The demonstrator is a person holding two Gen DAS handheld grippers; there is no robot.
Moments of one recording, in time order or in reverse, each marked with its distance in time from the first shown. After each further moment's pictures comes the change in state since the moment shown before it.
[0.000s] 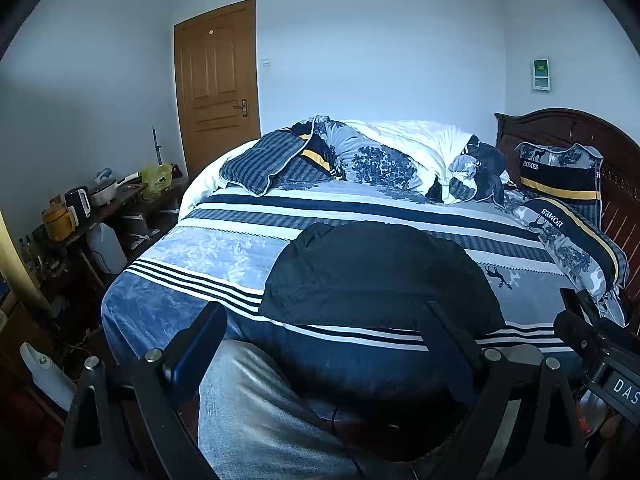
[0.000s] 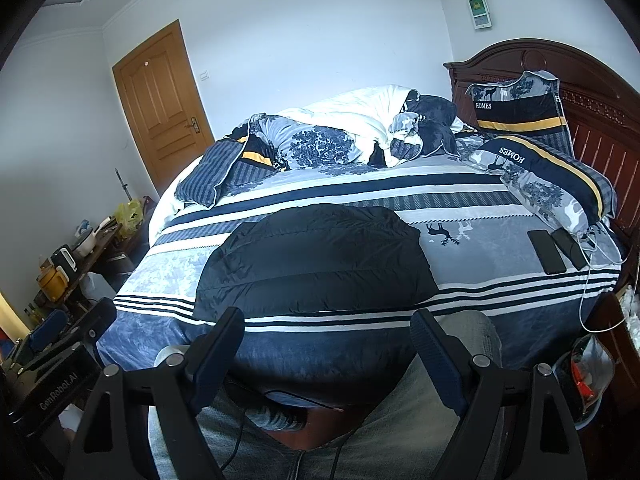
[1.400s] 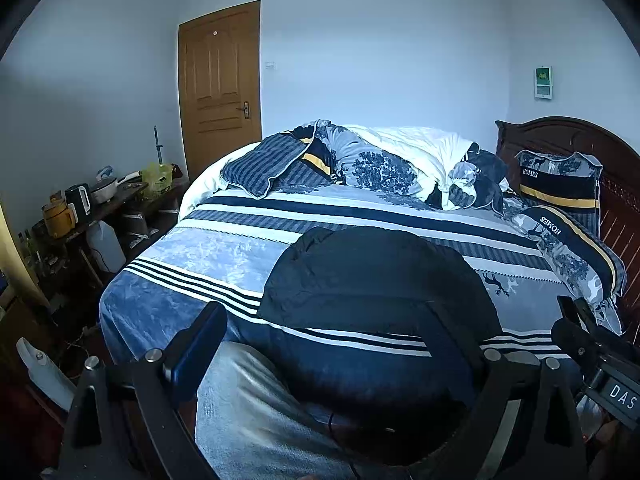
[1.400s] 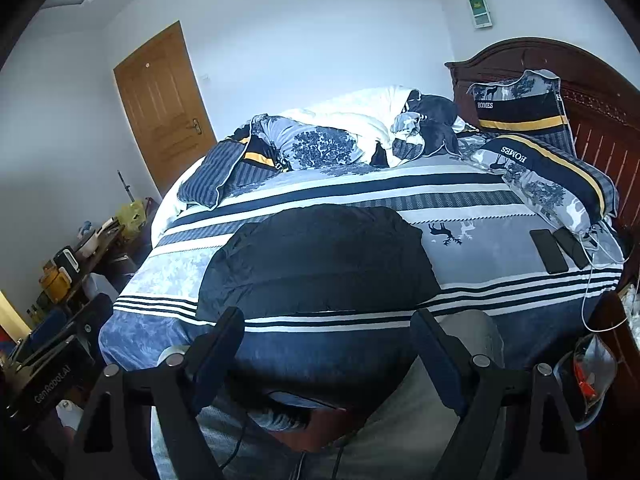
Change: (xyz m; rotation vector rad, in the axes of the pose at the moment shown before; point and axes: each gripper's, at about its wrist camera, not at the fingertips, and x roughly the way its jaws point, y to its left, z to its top) left arm -0.006 -0.021 0.006 -0.026 -0.014 0.015; right arm -0.001 0.003 -0.001 0.003 -0.002 0.003
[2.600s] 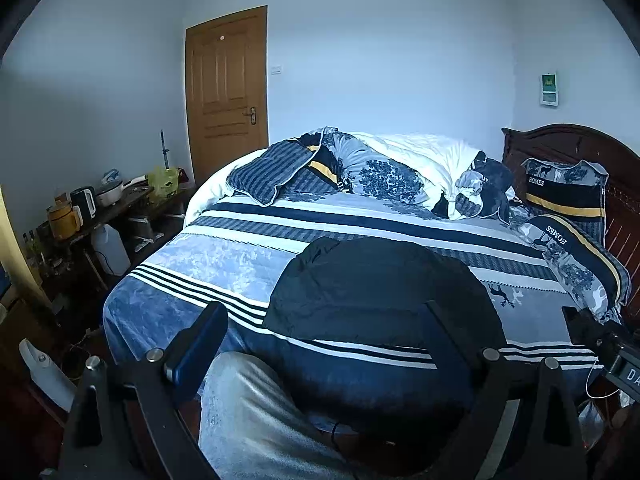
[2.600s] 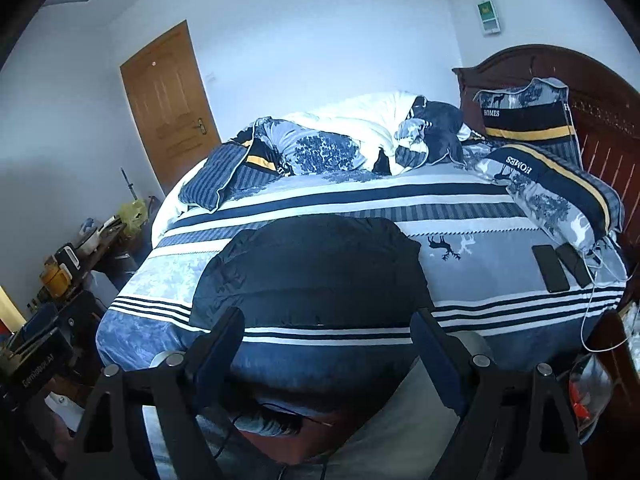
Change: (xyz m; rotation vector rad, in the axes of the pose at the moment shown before) left arm 0.001 0.003 0.009 -0.012 -0.025 0.024; right arm 0.005 -0.020 0.021 -0.030 -0.015 0.015
